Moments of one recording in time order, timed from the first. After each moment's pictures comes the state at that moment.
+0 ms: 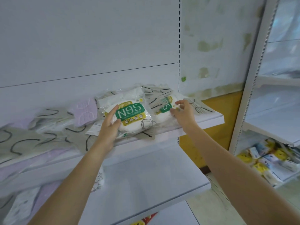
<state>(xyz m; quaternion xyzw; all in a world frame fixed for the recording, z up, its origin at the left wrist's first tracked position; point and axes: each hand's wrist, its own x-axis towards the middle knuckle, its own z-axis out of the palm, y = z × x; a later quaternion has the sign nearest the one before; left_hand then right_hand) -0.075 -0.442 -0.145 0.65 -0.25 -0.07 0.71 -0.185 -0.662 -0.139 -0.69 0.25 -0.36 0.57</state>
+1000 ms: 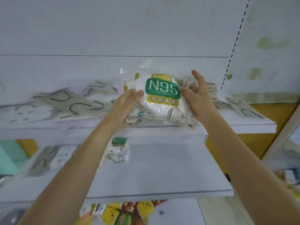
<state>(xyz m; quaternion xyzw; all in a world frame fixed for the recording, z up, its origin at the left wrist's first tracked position) -0.101 -0.338 -0.107 0.69 -0.31 -0.08 0.65 -0.168 -0.547 -0.088 -0.69 0.04 -0.28 0.67</state>
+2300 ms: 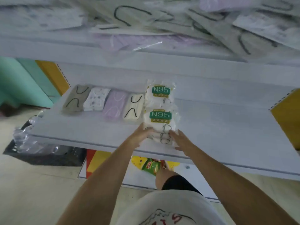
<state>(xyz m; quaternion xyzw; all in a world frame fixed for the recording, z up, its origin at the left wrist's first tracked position) 0.013 -0.215 -0.469 0.77 0.10 -0.34 0.54 -0.037 -0.393 -0.488 -0.71 0.27 0.17 0.63</state>
